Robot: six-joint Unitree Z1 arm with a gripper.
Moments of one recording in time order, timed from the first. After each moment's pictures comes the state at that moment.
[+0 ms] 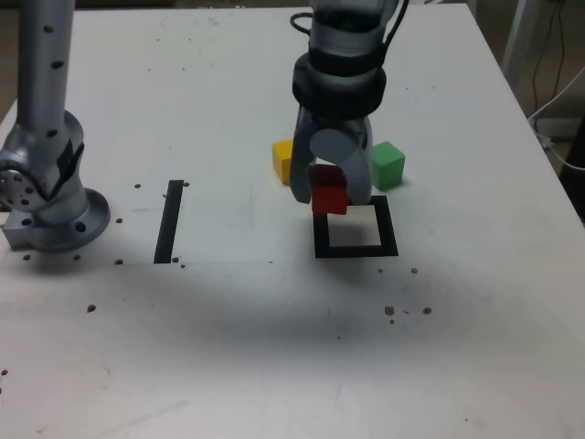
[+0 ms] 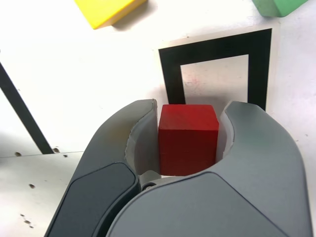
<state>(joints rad) -0.11 1.96 -1.48 1.20 0.08 -0.01</state>
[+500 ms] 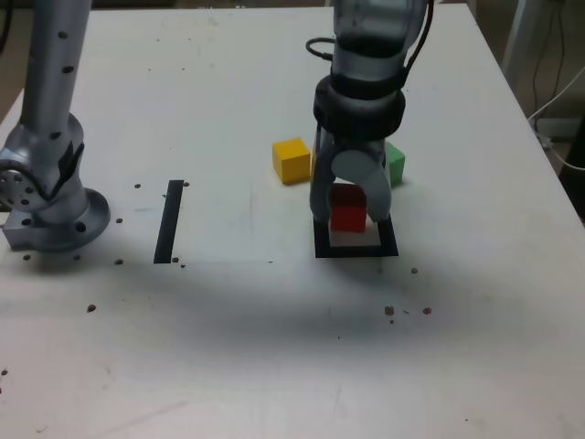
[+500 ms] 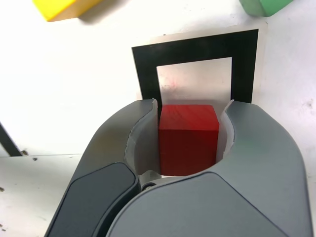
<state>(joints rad) -0.10 2.03 -1.48 1.13 0.06 -0.04</state>
